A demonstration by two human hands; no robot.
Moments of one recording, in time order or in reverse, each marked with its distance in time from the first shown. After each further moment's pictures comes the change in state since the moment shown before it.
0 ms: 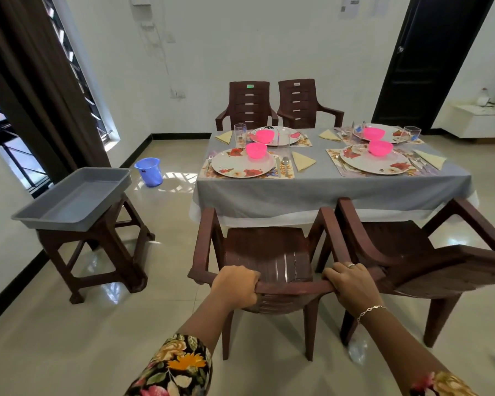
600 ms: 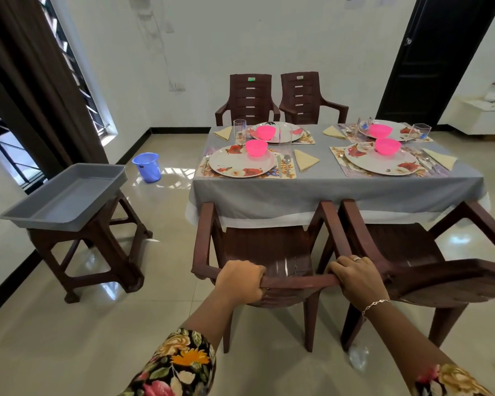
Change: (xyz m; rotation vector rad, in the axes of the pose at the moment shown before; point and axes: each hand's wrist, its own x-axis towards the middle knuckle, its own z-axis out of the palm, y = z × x) left_hand 0.046 -0.002 -0.011 0.024 0.064 0.030; right_hand 0.039 0.035 0.024 0.007 0.007 -0.007
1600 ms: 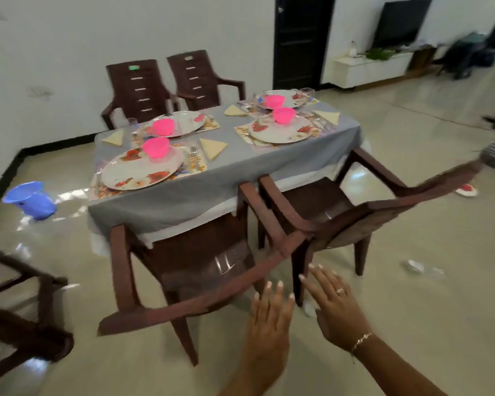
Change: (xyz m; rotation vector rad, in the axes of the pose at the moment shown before) left_hand -0.005 0.148 0.090 -0.221 0.526 0.340; right_hand -0.135 -0.002 0.009 0.015 -0.002 0.325
